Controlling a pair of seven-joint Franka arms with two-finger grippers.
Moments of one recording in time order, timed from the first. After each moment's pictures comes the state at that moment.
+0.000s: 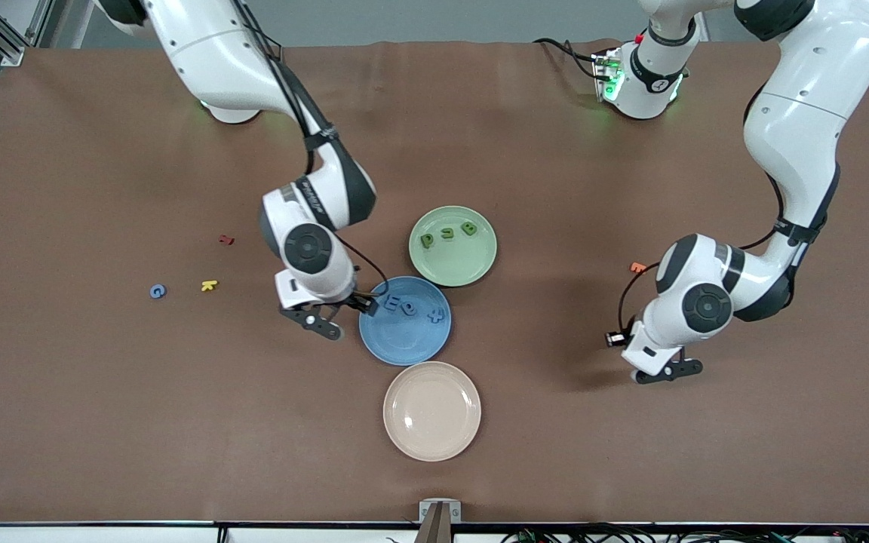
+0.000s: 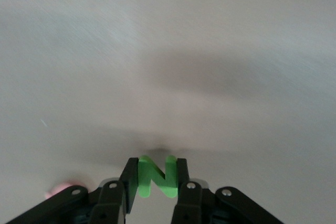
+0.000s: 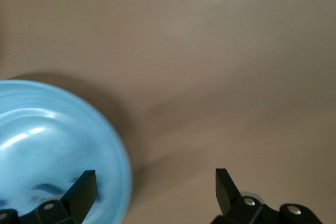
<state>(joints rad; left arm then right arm) 0.18 0.74 -0.50 -1.66 0.41 2.20 -0.67 0.62 0.57 -0.15 -1.70 0.10 2.17 0.86</state>
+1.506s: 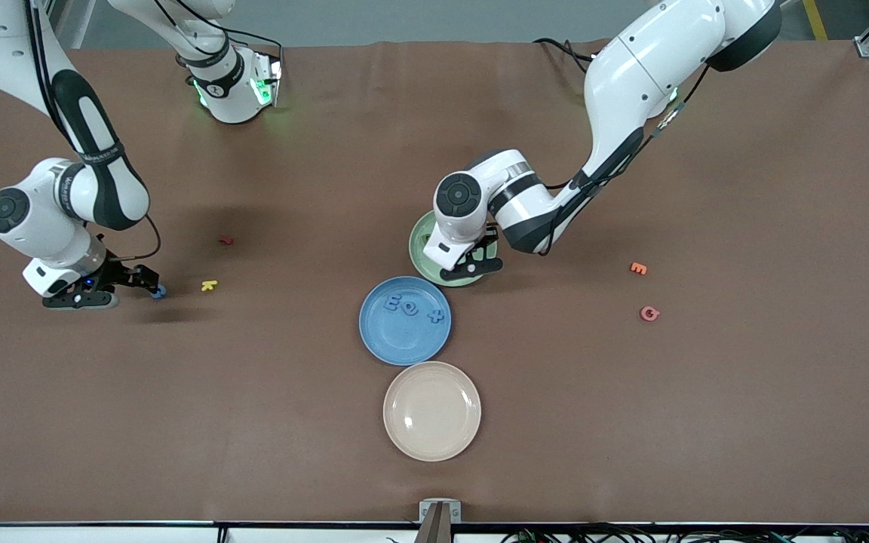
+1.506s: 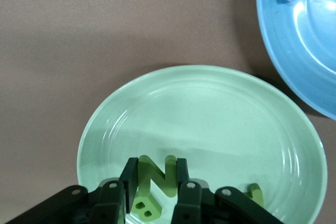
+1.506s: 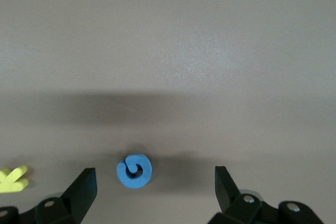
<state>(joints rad) -0.31 0.79 -0.59 -1.64 0.41 2.12 -1.20 -0.09 0.37 -0.15 -2.26 0.03 2.70 -0.32</state>
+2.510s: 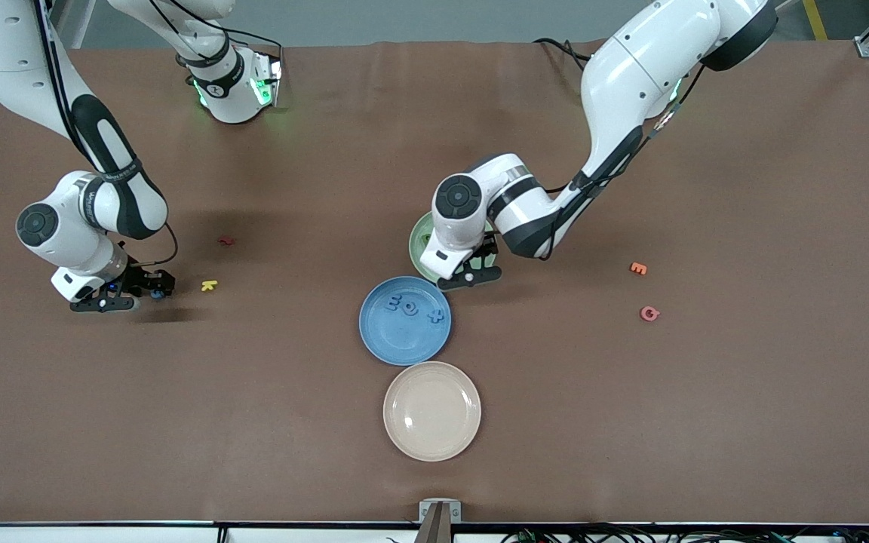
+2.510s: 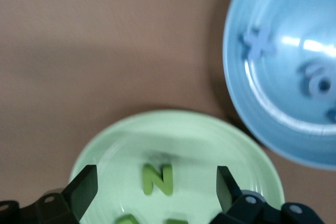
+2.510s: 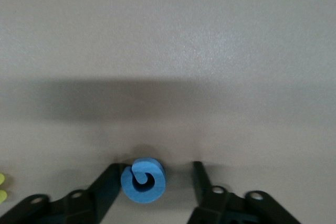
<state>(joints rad) -0.32 0.78 -0.55 -1.58 0.42 2.16 -1.20 -0.09 0.44 -0.13 -2.26 0.06 2.73 -0.31</state>
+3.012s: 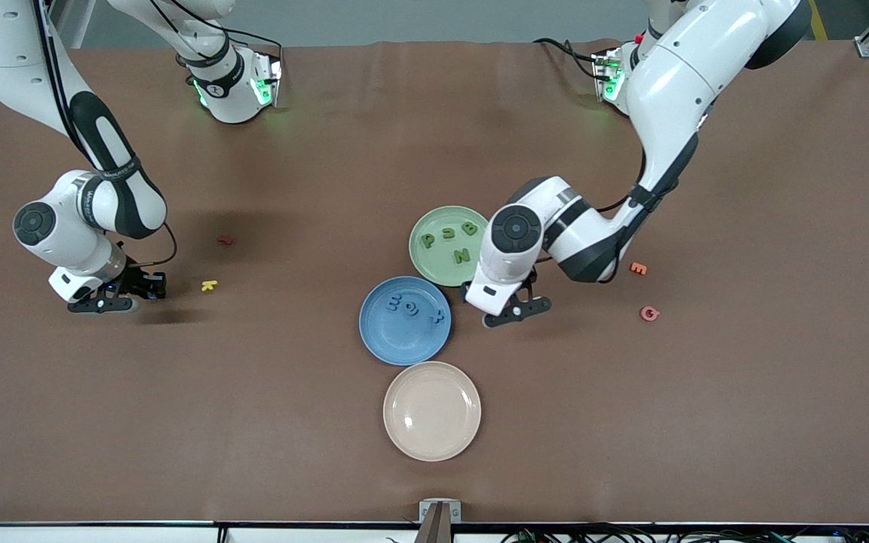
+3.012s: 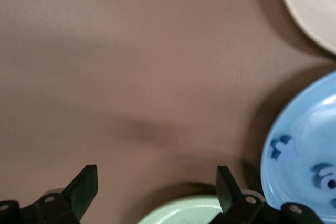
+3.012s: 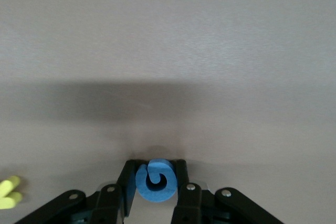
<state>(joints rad) -0.18 0.75 -0.55 -1.55 0.42 2.16 -1.12 -0.08 0.43 -0.12 -2.25 0.06 2.70 -0.28</state>
